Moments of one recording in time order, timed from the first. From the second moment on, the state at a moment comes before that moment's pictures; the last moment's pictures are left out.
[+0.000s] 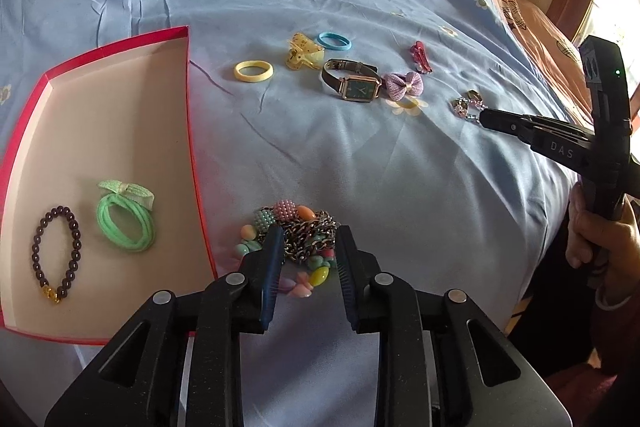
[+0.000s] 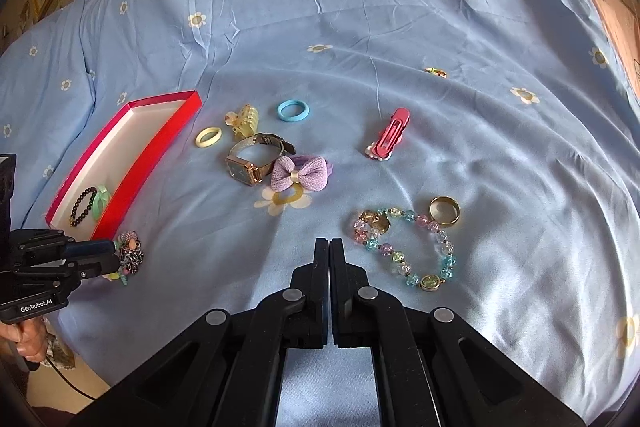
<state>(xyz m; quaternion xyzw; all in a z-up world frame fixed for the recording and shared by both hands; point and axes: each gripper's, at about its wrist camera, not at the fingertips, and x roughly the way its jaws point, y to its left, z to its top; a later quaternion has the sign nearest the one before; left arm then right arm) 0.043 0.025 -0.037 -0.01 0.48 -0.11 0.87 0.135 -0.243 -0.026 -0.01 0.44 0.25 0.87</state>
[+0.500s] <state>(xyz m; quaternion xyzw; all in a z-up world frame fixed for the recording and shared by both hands) 0.059 0.026 -0.049 -0.03 0.49 -0.12 0.86 0.147 -0.250 -0.050 -0.03 0.45 0.22 0.86</state>
